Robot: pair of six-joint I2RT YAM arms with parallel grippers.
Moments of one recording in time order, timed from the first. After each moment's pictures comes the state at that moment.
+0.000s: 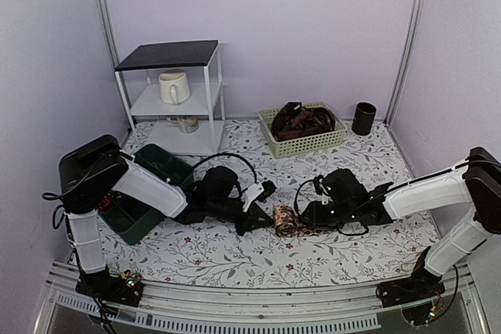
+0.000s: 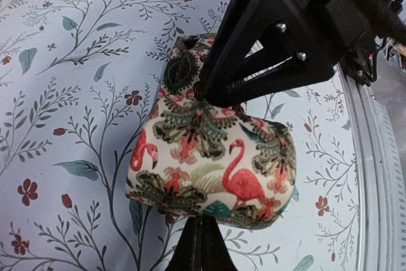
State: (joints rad) left arm -0.94 1.94 0.87 0.47 0.46 -0.04; right arm 0.85 1.51 0.62 0.04 -0.03 0.78
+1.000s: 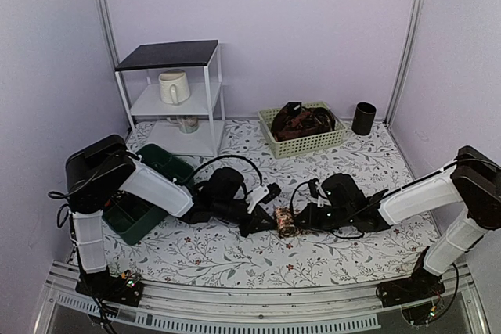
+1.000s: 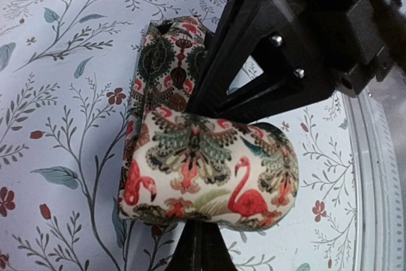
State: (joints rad) left arm -0.95 1.99 0.93 0.43 0.49 -0.05; right arm 0.87 1.57 0.57 0.25 -0.13 0.87
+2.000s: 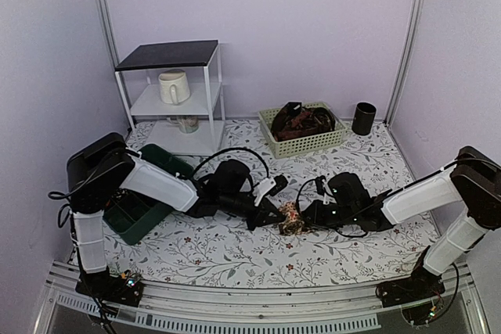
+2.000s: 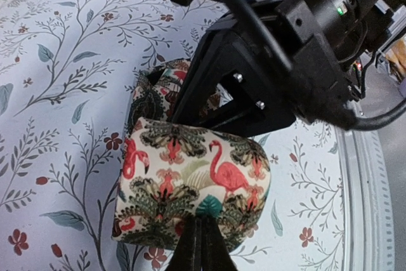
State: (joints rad) left arm -0.96 2.00 1.02 0.40 0.51 -0.06; right arm 0.81 1.57 0.53 0.32 -0.12 0.85
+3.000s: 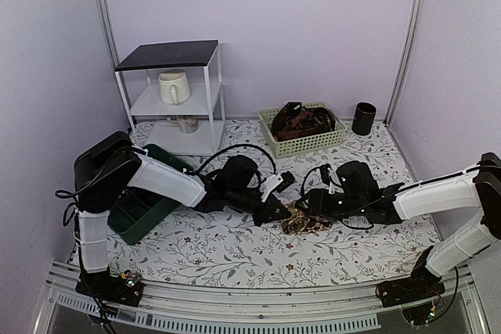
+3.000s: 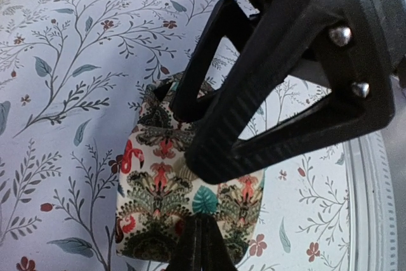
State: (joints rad) left arm -0.96 2.05 1.13 0.32 0.51 -0.04; right arm 0.78 1.41 0.55 0.21 -0.14 0.83
